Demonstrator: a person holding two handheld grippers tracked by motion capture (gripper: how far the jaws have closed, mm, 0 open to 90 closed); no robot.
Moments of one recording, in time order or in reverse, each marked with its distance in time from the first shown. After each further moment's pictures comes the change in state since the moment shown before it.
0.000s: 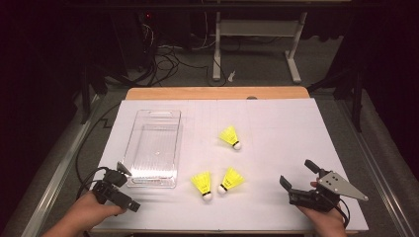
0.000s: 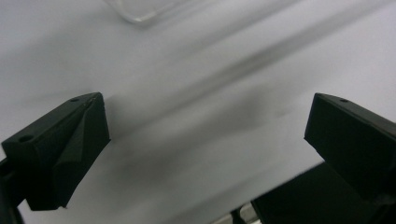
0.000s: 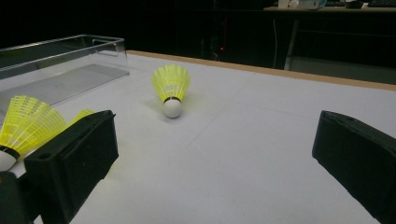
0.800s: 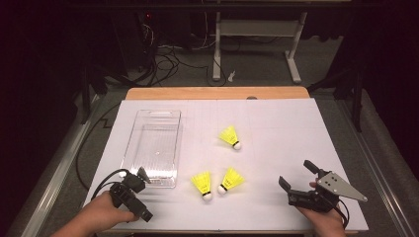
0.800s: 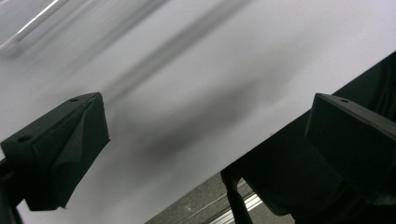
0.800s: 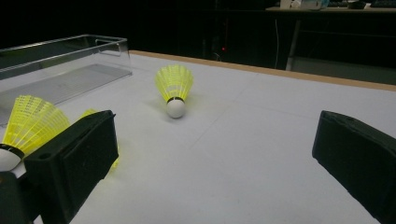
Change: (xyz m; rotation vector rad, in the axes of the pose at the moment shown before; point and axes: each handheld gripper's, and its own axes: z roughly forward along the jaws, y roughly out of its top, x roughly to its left) left arm -0.051 0.017 0.002 0.108 -0.010 0.151; right arm 0.003 0.000 0.000 -0.001 0.006 -0.002
